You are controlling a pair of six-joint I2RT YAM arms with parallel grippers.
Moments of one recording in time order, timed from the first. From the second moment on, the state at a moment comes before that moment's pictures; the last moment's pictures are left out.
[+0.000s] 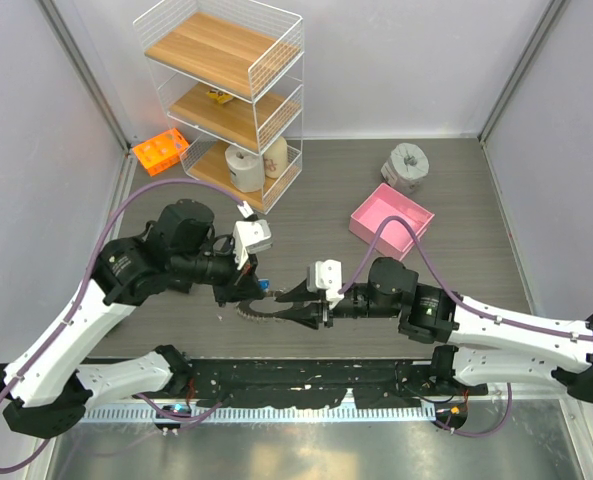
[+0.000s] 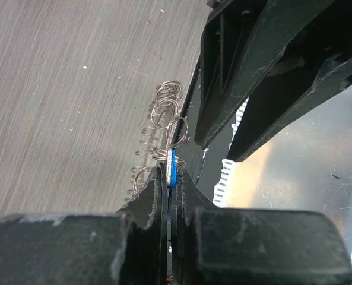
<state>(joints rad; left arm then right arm) -0.80 1.01 1.39 -1.10 0.50 0.12 1.22 0.96 0.81 0.12 -0.31 -0.14</state>
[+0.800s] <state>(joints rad) -0.81 1.00 1.39 -1.11 0.53 0.09 1.23 1.05 0.86 0.14 -0.25 -0.21</state>
